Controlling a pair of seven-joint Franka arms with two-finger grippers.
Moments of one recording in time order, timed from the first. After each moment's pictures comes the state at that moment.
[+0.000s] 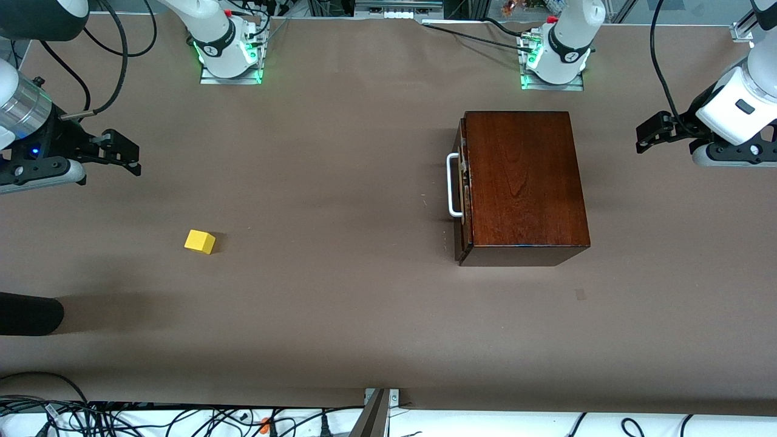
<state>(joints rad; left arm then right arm) -0.03 -0.02 -0.03 -1.65 0.02 1.56 -0.06 0.23 0.09 -0.15 -1.56 0.01 1.70 -0.12</state>
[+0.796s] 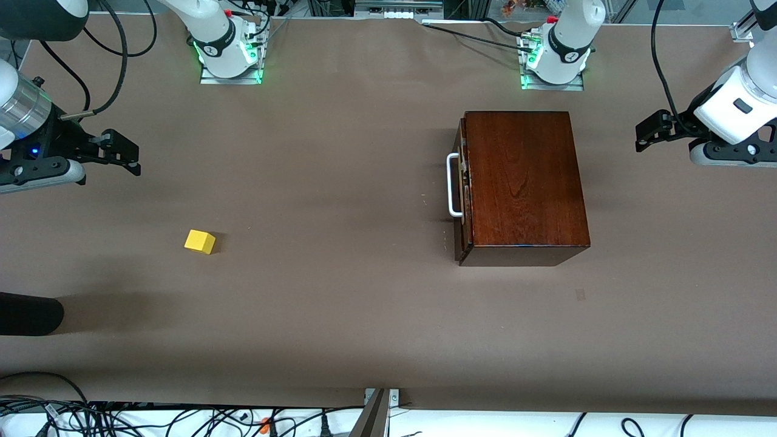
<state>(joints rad) -0.03 -0.02 -0.03 -1.65 0.02 1.55 -0.03 0.23 0.09 -0.15 -1.56 0.01 1.70 -0.12</state>
